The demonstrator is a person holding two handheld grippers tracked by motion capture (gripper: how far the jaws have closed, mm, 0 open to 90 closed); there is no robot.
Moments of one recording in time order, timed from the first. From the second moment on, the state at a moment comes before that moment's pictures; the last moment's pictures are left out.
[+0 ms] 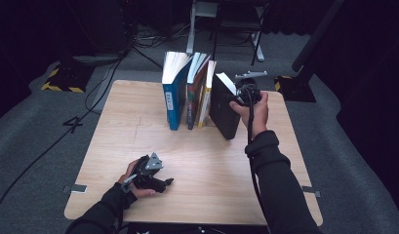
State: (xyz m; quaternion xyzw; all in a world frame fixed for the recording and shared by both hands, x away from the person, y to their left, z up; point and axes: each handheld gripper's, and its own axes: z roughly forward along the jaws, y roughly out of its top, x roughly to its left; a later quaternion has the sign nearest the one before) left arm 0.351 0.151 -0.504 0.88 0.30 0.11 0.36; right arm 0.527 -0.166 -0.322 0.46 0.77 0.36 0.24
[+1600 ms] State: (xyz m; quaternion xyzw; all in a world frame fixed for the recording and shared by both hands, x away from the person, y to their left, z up) left arm 0.350 0.150 -0.504 0.88 0.29 0.11 0.36; right arm 0.546 -0.152 -0.338 0.48 0.77 0.34 0.26
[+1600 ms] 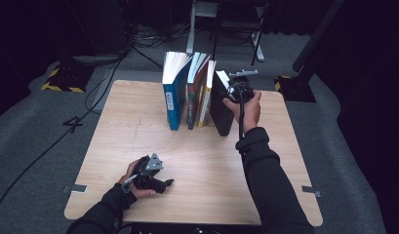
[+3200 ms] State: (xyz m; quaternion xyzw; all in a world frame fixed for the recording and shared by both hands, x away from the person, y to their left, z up) left arm 0.349 0.151 -0.504 0.88 0.30 0.11 0.36; right arm 0.581 -0.139 -0.342 0.51 0.73 0.35 0.28
